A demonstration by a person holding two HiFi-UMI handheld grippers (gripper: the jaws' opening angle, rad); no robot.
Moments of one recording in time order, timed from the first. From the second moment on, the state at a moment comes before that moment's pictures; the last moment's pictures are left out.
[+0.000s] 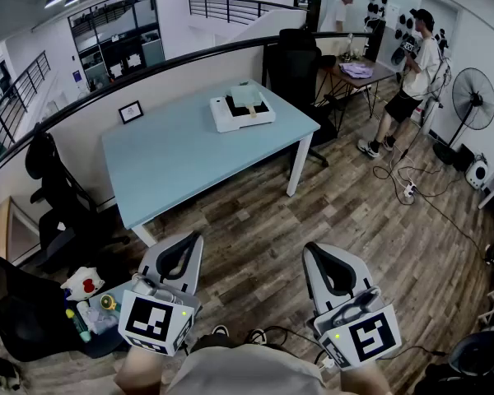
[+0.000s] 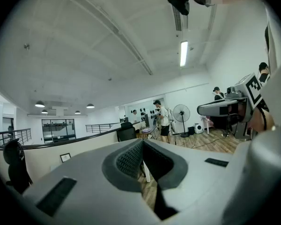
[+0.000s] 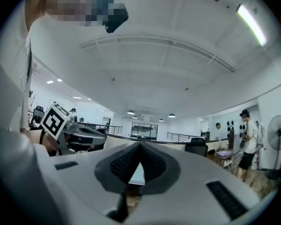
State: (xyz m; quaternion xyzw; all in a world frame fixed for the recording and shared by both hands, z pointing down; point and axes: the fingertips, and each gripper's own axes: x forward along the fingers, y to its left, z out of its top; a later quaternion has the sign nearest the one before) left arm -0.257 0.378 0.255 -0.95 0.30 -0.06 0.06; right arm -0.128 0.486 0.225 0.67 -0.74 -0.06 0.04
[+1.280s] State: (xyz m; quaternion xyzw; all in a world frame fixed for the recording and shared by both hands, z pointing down) left arm -0.194 0.328 0.256 -0.95 0.29 -0.06 0.07; right arm -0.060 0.426 0.255 0.66 -0.75 0.01 0.01
